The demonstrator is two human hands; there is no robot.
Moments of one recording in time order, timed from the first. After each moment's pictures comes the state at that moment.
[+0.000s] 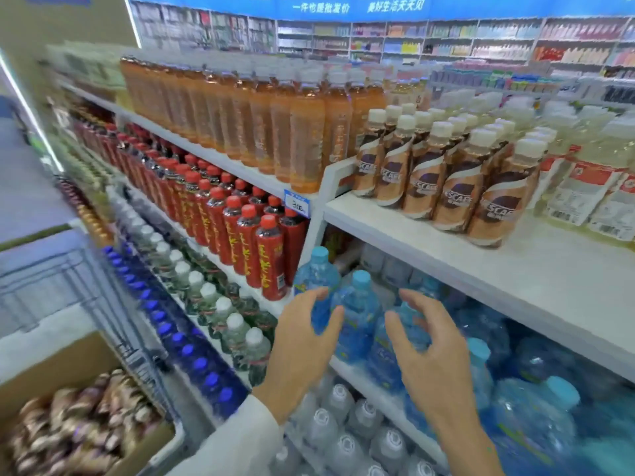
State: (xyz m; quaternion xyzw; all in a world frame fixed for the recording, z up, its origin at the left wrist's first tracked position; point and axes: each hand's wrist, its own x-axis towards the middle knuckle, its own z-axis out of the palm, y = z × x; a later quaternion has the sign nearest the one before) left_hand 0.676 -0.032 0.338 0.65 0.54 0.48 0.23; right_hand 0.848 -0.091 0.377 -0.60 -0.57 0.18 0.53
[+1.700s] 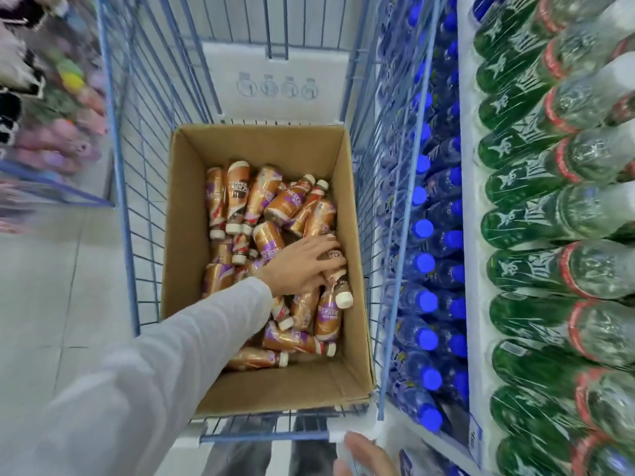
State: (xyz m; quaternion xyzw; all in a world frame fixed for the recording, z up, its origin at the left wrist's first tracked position) left_hand 0.110 0.075 -0.148 0.73 0.65 0.13 0.16; right_hand 0.556 0.069 0.011 -0.60 -0.57 0.54 -0.14
